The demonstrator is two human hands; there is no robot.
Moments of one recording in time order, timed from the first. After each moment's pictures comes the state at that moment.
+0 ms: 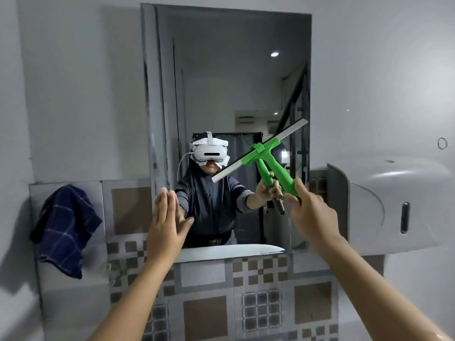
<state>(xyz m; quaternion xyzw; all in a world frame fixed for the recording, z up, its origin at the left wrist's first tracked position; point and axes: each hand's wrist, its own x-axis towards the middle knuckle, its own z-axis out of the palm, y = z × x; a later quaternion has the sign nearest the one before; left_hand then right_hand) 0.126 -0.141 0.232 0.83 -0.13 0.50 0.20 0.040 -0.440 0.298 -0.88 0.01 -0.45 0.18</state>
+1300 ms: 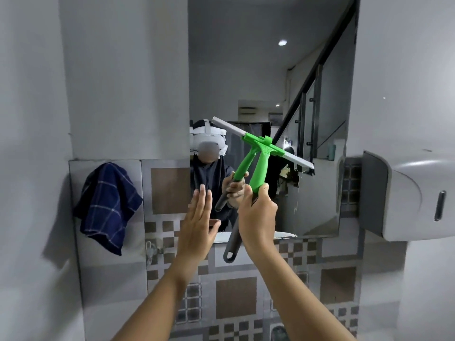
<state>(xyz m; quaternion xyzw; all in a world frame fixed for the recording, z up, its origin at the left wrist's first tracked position) 0.128 -0.109 0.197 0.84 -0.21 0.46 0.18 0.045 -0.231 0.266 -0.75 0.02 -0.43 0.50</state>
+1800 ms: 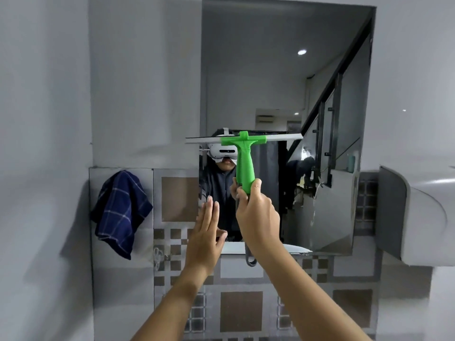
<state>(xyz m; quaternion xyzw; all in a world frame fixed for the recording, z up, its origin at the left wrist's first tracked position) 0.127 -0.117 0.189 0.83 -0.20 0.47 0.22 0.045 -0.238 0.289 -0.85 -0.05 -0.44 0.27</state>
